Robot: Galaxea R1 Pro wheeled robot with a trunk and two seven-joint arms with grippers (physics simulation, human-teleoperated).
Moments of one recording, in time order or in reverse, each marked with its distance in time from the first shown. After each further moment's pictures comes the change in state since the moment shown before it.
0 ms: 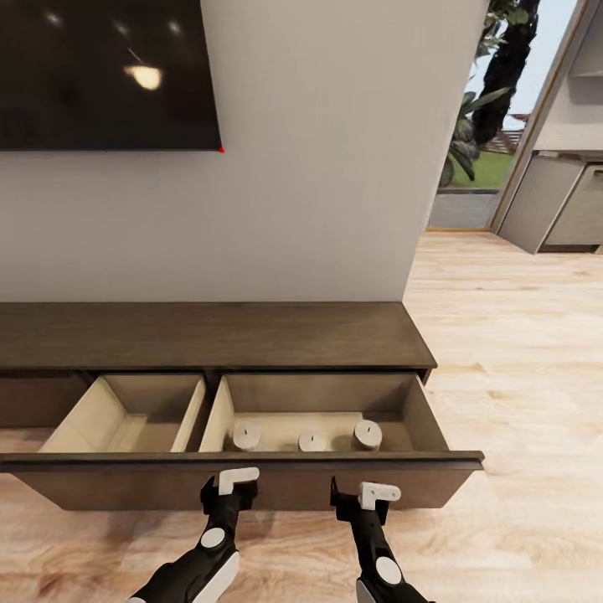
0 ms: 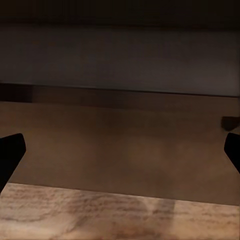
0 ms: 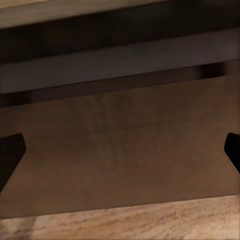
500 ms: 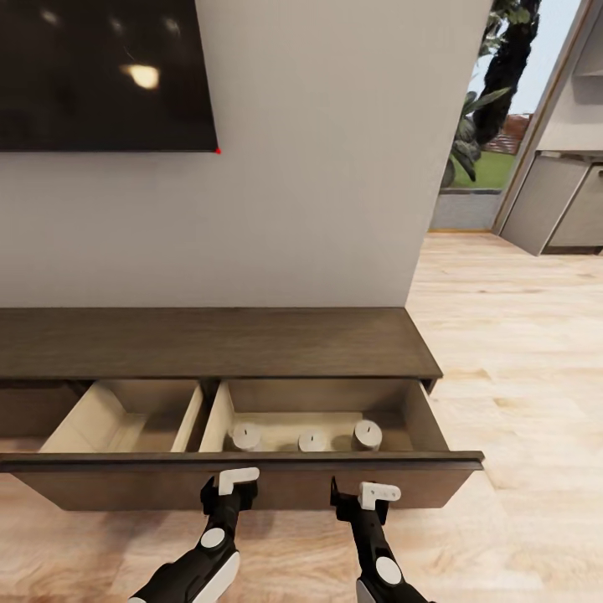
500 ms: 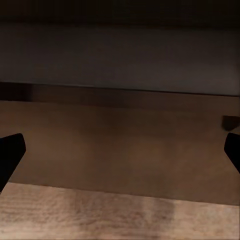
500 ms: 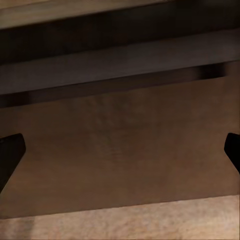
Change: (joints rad) left arm 0.000 0.000 0.000 0.000 0.002 0.000 0.000; right arm 0.000 0.000 0.000 0.000 0.000 0.000 0.000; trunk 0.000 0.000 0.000
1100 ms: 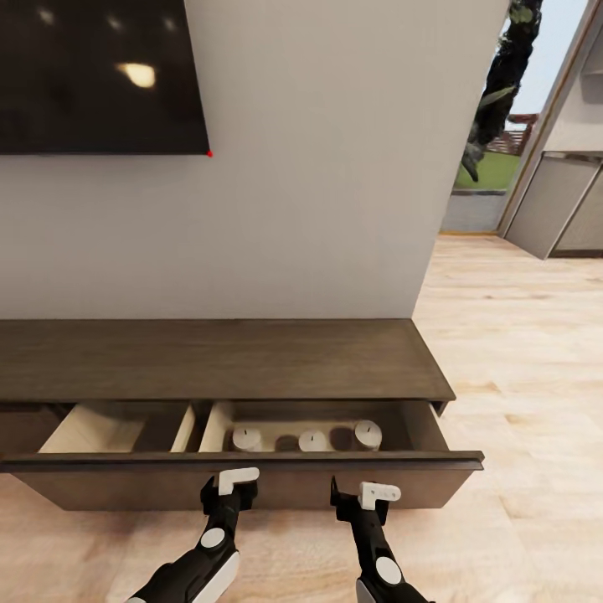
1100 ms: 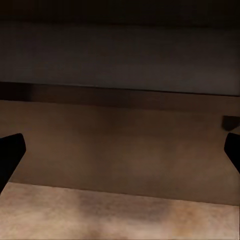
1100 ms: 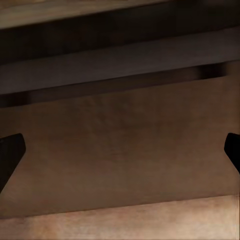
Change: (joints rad) left arm 0.000 0.000 0.000 0.000 0.000 0.000 0.000; right arm 0.000 0.000 0.000 0.000 -0.001 0.000 0.000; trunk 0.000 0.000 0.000
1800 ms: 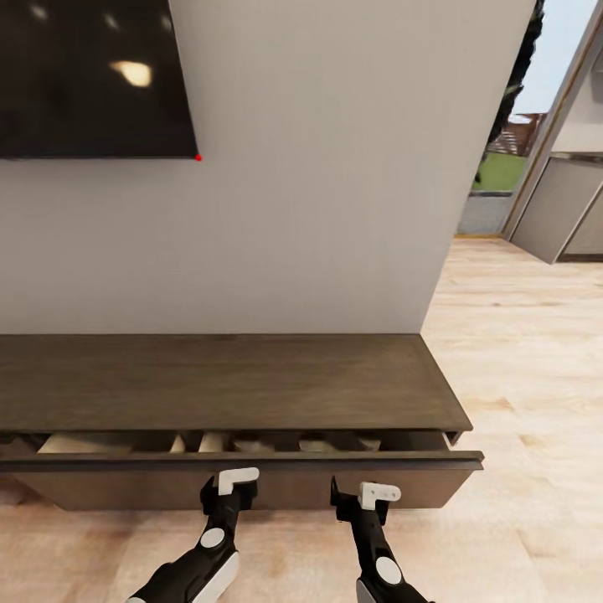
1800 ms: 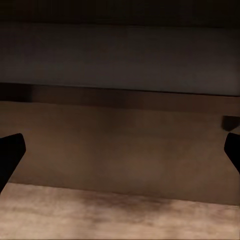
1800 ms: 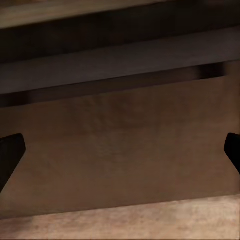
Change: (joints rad) left arm 0.000 0.001 -0.001 0.000 -0.002 0.000 -0.001; right arm 0.000 0.000 0.000 0.000 0.000 0.000 0.000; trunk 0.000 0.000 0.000
